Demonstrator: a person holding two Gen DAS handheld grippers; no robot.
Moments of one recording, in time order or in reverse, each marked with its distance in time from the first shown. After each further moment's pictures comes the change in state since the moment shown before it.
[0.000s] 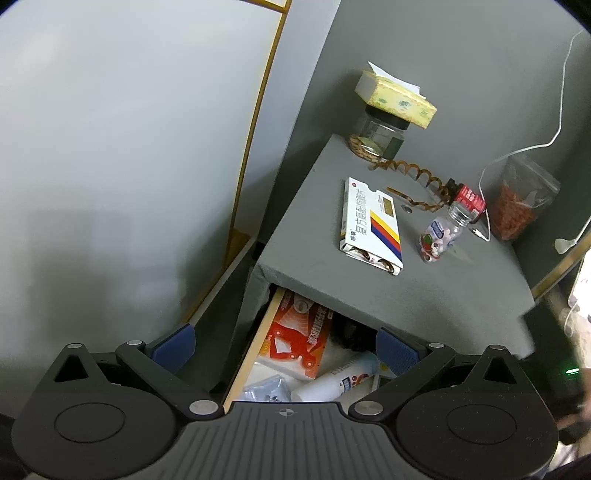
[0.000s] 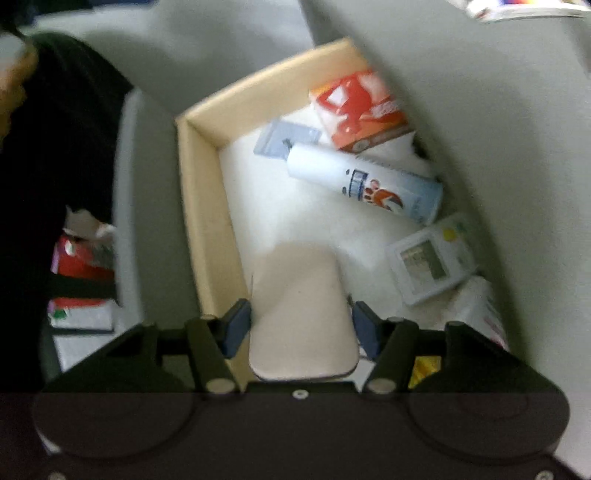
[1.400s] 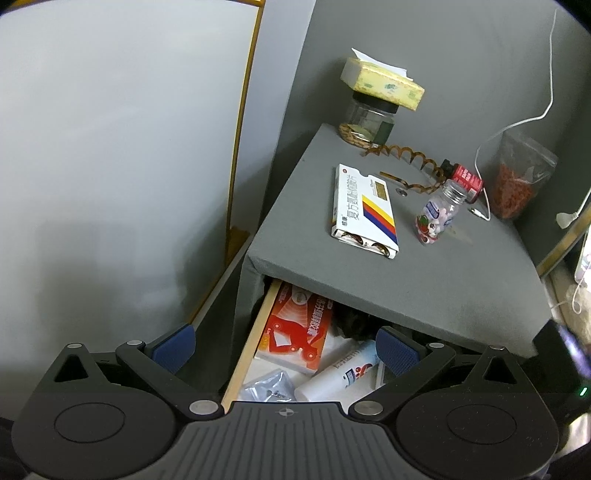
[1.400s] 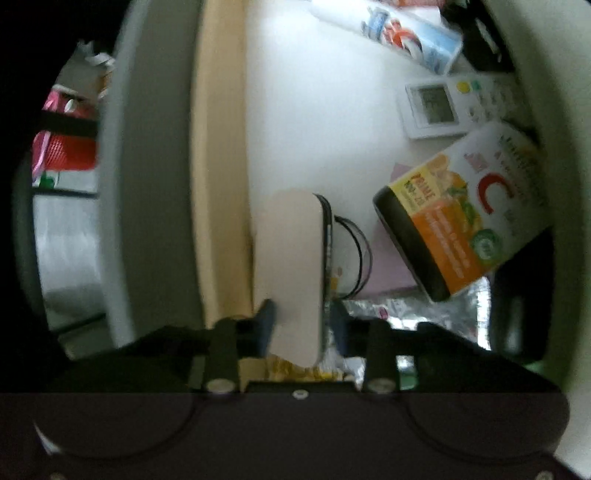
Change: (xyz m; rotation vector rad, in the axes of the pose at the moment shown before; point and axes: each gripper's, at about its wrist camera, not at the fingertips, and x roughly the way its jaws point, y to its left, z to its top) left arm 0.006 -0.017 -0.006 0.075 0.011 0.020; right arm -0.010 -0.037 -0.044 -0.194 0.358 0.012
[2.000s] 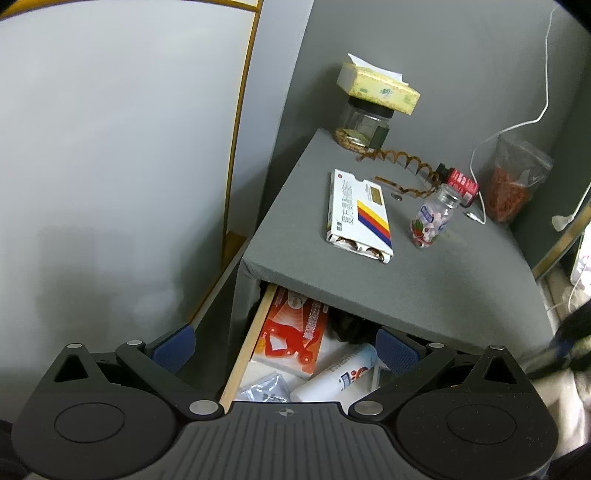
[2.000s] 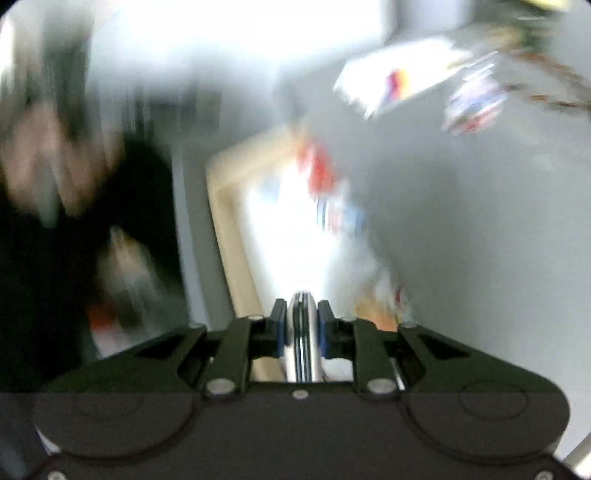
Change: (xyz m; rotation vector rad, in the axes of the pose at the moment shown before) left arm -0.003 -0.001 0.002 -0.003 -0.012 -0.011; right arm -0.140 -0.022 -0.055 0.373 -0.734 0.054
